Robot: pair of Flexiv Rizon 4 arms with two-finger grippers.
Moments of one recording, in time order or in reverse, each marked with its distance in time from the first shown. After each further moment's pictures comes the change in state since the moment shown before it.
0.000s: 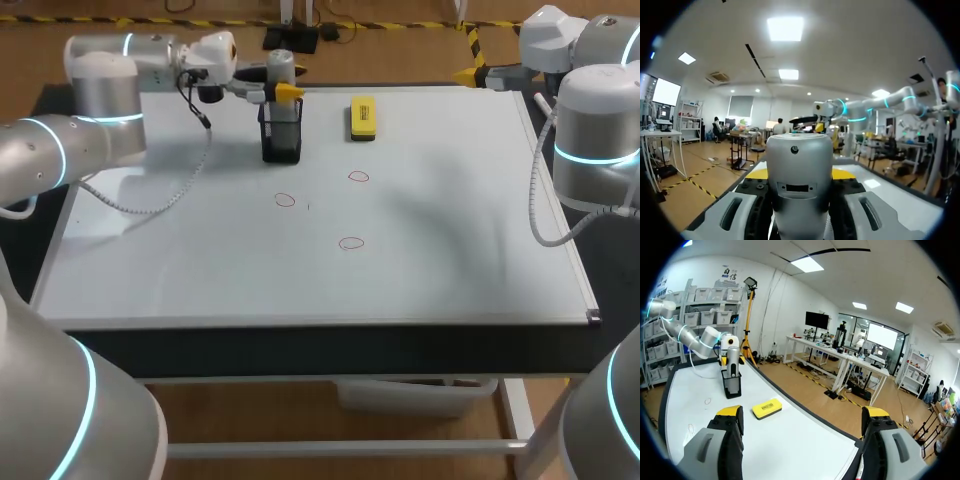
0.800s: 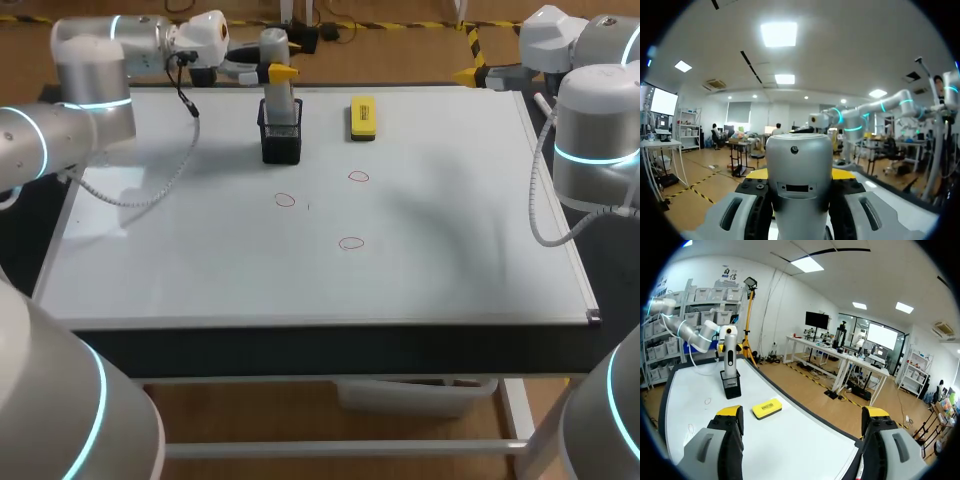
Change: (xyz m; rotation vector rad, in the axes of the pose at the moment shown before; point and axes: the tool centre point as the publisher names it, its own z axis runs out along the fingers) left arm 0.012 -0.049 -0.003 0.022 0.011 0.039; right arm 0.000 0.000 0.000 0.000 0.000 0.000
